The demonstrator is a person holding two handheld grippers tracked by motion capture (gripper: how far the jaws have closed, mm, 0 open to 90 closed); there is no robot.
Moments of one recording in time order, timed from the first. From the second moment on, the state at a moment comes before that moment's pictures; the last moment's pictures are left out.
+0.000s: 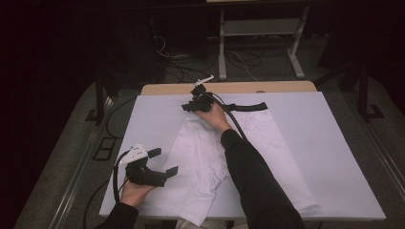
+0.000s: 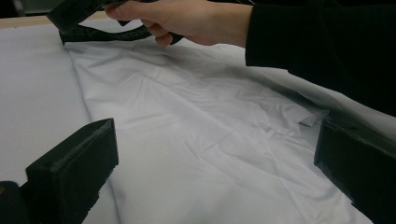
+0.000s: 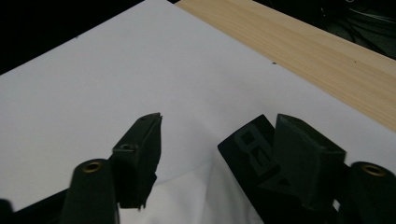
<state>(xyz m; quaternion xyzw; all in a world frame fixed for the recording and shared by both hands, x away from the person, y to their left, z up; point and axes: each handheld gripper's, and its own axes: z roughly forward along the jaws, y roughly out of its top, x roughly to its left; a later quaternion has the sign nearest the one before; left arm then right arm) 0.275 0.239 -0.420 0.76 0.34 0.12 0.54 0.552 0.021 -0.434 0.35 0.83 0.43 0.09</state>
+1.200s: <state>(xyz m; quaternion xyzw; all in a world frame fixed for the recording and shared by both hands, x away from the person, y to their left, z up) 0.271 0.250 -0.419 0.75 0.36 0.12 0.53 0.557 0.032 -0.446 0.39 0.83 0.37 0.12</state>
